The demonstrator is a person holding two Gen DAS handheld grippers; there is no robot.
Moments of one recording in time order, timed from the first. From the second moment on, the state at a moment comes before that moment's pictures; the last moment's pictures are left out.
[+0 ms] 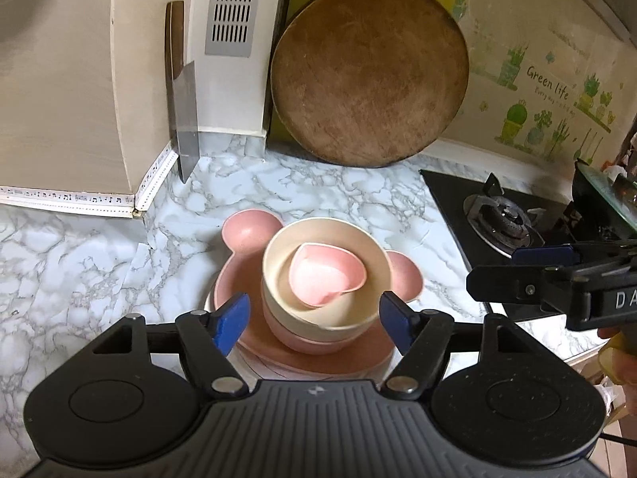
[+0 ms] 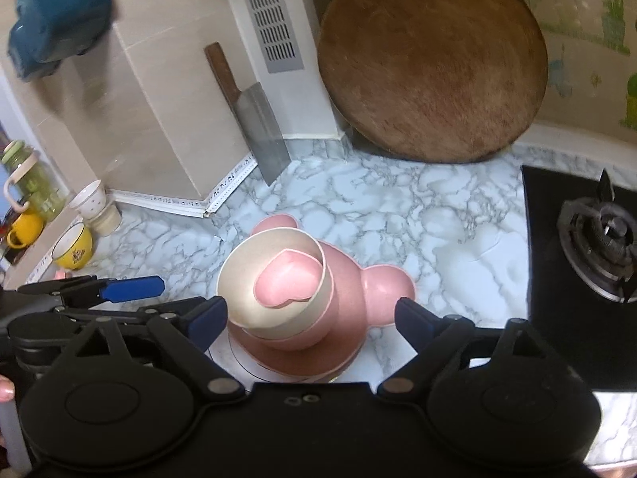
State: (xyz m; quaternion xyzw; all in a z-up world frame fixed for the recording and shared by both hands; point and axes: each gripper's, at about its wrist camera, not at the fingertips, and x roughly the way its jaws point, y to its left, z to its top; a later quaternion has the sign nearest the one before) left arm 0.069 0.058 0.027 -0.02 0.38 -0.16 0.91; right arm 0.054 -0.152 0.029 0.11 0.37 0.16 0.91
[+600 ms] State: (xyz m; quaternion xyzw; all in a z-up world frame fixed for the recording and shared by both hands) left arm 0.017 0.042 0.027 -0.03 0.34 -0.12 0.93; right arm -0.002 -0.167 0.030 0.06 0.26 0.19 0.95
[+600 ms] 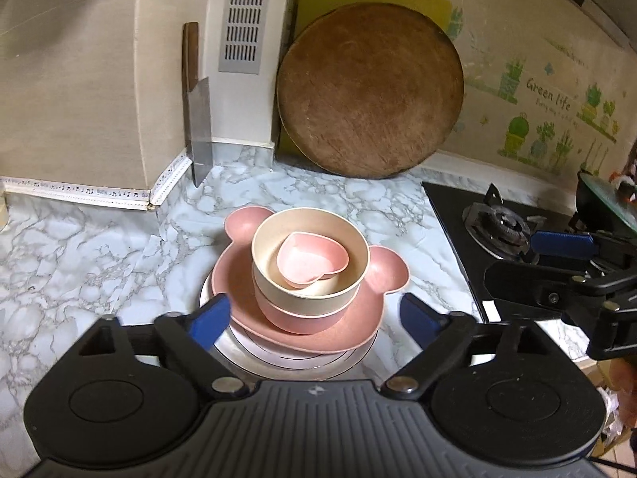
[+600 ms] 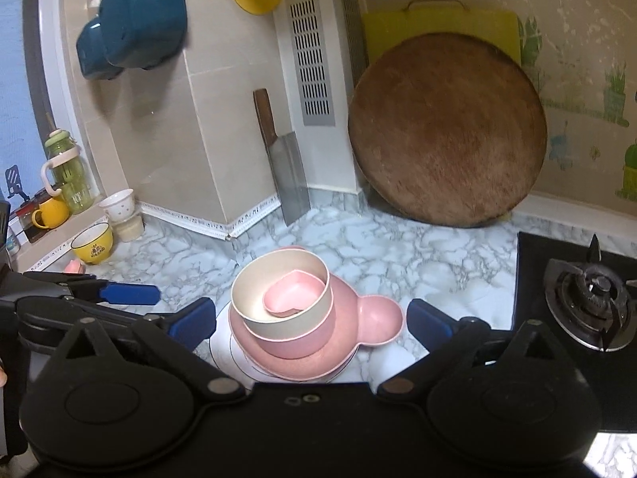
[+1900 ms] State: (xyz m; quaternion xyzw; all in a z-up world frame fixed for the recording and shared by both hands) left arm -0.003 0.030 0.022 -0.01 0.31 -0.11 0.95; right arm -0.016 -0.182 0.003 0.09 0.24 0.14 0.96
